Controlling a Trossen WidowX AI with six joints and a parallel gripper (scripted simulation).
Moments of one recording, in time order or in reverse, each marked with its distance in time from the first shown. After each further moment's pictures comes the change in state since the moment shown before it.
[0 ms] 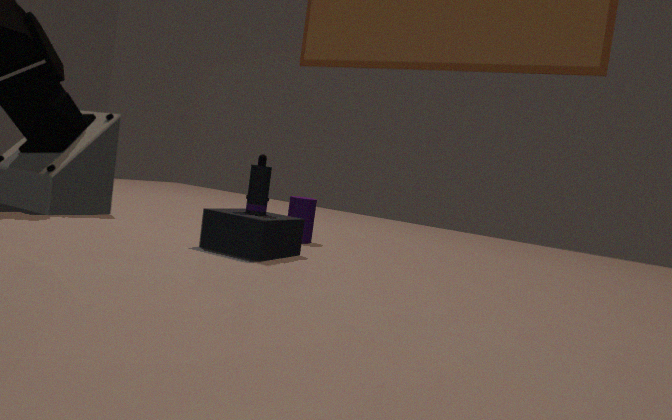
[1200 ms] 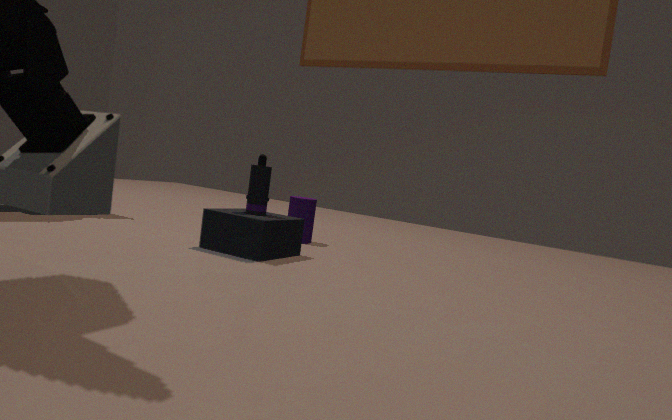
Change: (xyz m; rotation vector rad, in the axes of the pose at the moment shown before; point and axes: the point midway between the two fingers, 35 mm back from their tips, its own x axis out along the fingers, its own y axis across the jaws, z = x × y) arm -0.111 -0.440 0.147 -1.484 0.135 -0.738
